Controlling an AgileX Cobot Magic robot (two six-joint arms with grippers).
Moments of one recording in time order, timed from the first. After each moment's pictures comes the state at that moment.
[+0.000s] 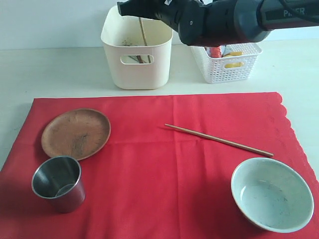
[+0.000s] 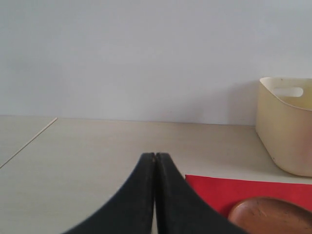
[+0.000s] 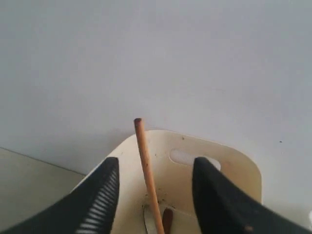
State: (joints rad) left arm 0.08 0.01 0.00 0.06 0.10 -0.05; right arm 0.57 2.09 -1.48 0.39 -0.41 -0.32
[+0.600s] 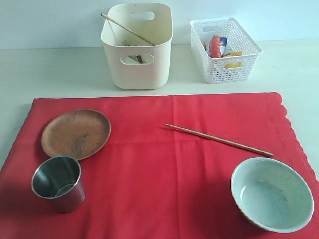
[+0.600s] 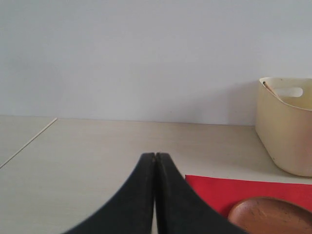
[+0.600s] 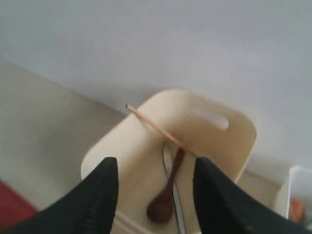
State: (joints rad) left arm 0.08 0.01 0.00 0.06 0.10 -0.05; right arm 0.50 1.80 -1.48 0.34 0.23 -0.37
